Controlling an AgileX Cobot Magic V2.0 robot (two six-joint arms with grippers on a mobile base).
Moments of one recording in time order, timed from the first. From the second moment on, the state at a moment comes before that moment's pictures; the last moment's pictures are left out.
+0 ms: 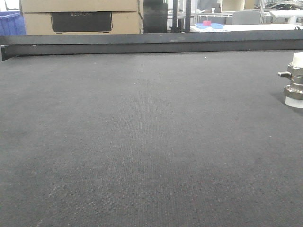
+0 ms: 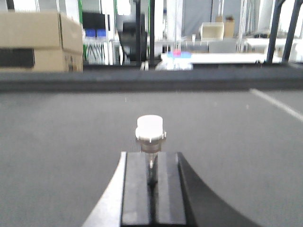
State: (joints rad) left arm 0.08 0.00 0.00 -0.07 -0.10 0.03; right arm 0.02 0.00 0.00 0.12 0.00 -0.05
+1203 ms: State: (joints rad) left arm 0.04 0.69 -0.93 0.00 0.67 0.02; right arm 0.02 0.77 -0.88 0.03 0.47 -0.05
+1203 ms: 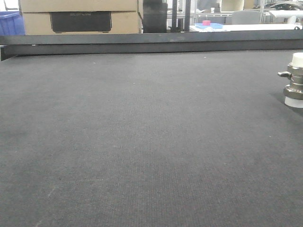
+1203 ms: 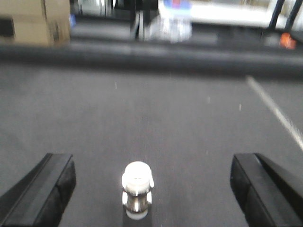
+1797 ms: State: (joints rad) left arm 0.04 1.03 -1.17 0.02 0.96 -0.04; right arm 0.02 1.51 -1.63 0.03 1.12 -0.14
